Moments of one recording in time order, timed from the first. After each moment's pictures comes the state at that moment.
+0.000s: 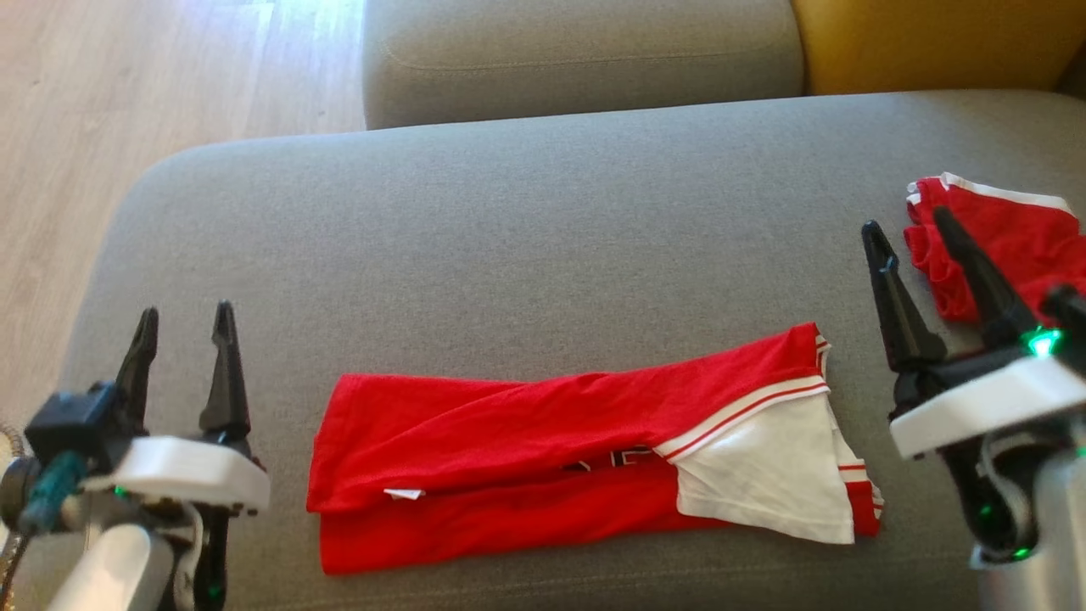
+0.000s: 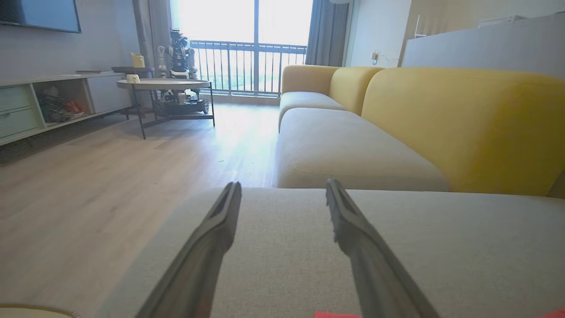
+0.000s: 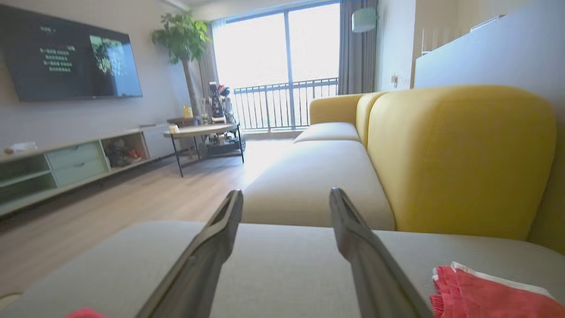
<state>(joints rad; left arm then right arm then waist) -0.08 0.43 -0.34 0.03 -0.54 0.27 -0.24 -0.13 -0.14 -0.06 -0.10 0.32 0.13 0.04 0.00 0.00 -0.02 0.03</state>
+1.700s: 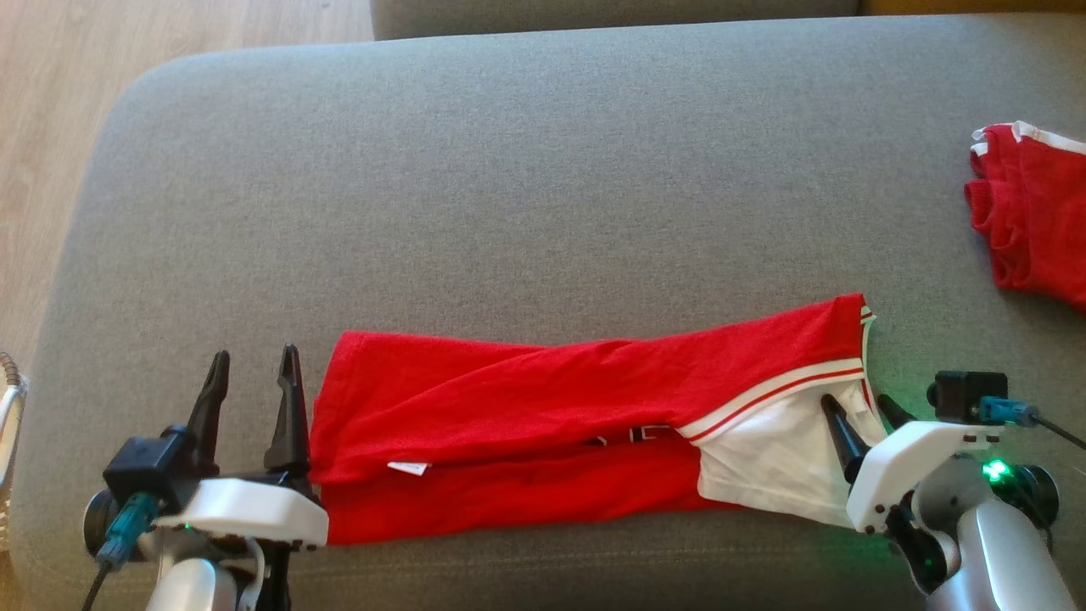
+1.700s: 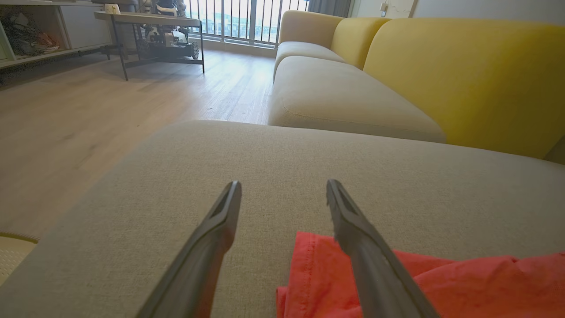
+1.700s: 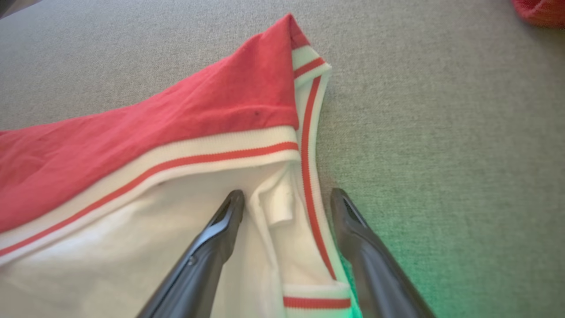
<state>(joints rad) -0.01 0.08 -0.06 0.17 -0.22 -0.04 -0.25 -0.20 -0.04 -0.19 0.51 0.14 0.13 0.17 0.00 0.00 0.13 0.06</state>
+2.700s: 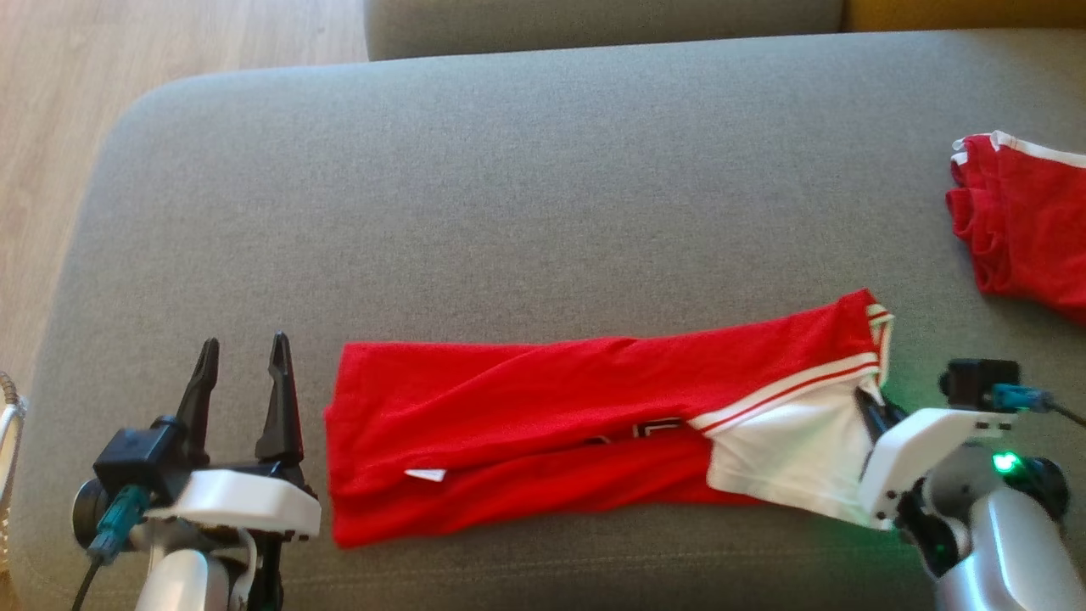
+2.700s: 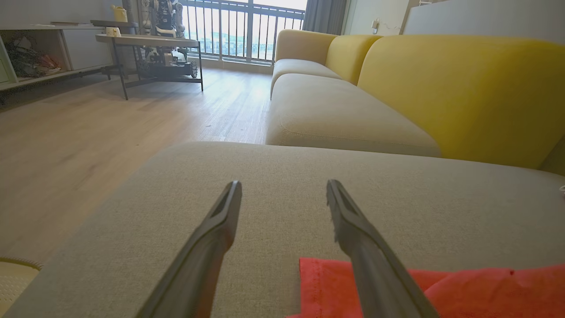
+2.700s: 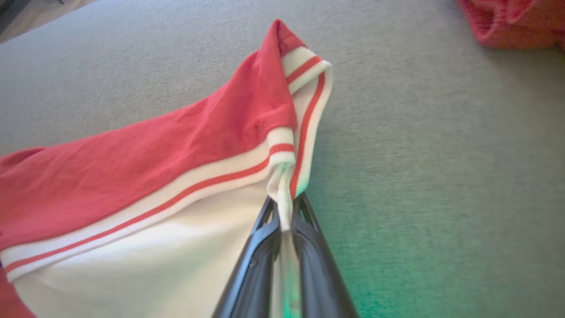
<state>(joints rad) -0.03 0.06 -0.02 0.17 -0.18 -0.07 -0.25 -0.24 -0.04 -0.21 0.56 0.15 0.13 0.18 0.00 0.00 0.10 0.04</state>
